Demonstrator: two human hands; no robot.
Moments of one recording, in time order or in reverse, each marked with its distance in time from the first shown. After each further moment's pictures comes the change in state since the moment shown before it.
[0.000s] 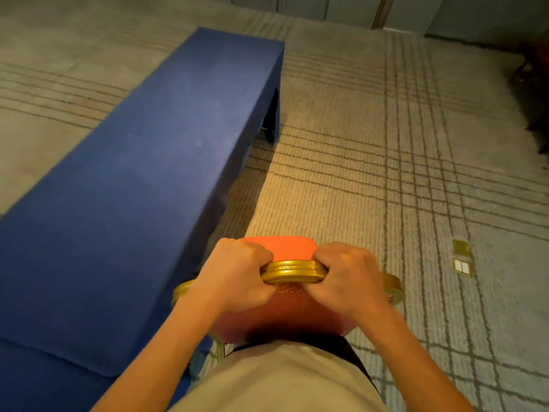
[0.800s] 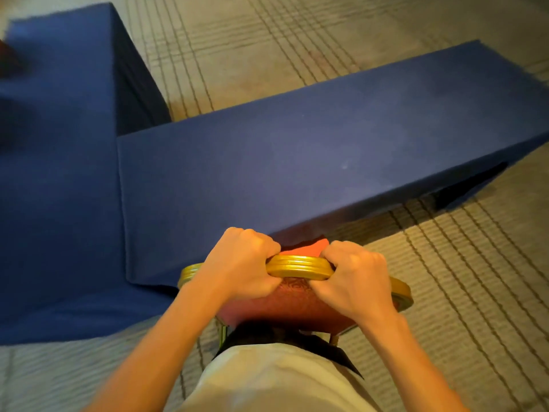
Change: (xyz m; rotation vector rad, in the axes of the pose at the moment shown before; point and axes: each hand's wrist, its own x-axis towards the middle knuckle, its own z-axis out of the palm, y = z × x) left_hand 0.098 -0.102 0.006 0.258 0.061 -0.848; right_hand 0.289 0.044 0.136 0.372 -0.306 -0.697
